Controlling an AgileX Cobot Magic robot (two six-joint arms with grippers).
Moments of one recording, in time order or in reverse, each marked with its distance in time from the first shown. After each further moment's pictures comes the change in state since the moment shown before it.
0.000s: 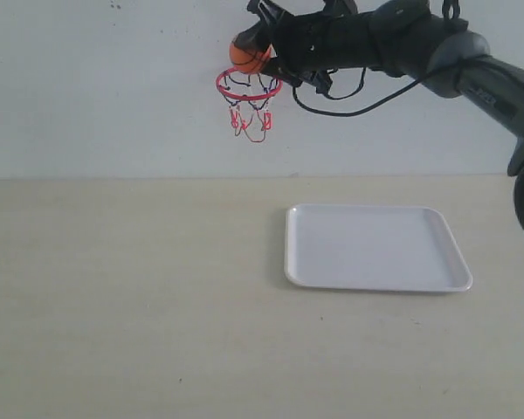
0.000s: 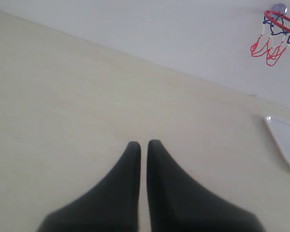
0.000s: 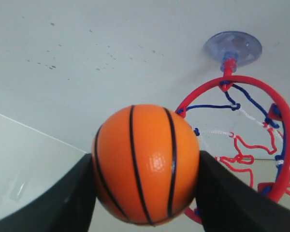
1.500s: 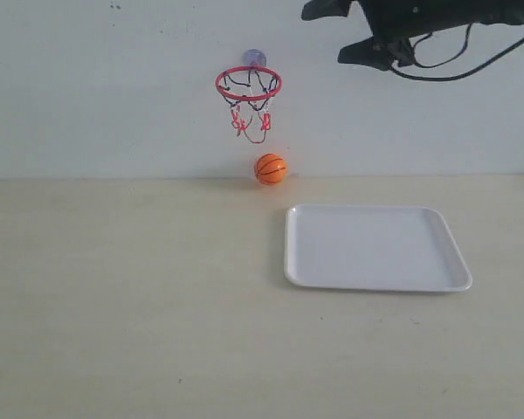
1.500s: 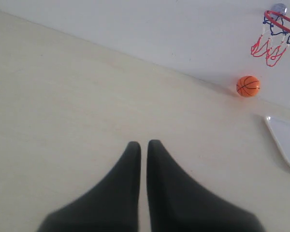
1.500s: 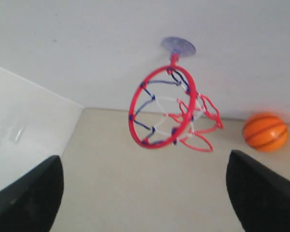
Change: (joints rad) left arm 0.000 0.000 0.000 0.000 0.000 0.000; right arm -0.241 -0.094 -0.009 -0.005 0.433 -0.062
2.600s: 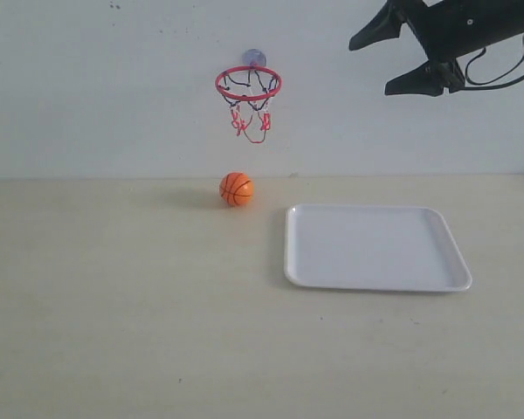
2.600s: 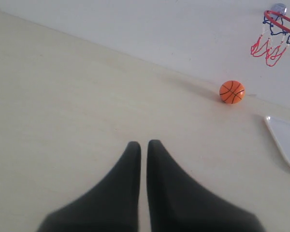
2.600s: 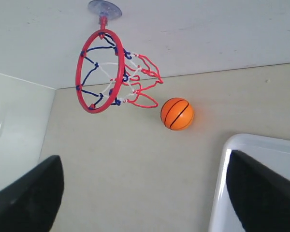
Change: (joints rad) left arm 0.000 0.000 0.000 0.000 0.000 0.000; right arm -0.099 0.002 0.000 -0.109 0.185 0.146
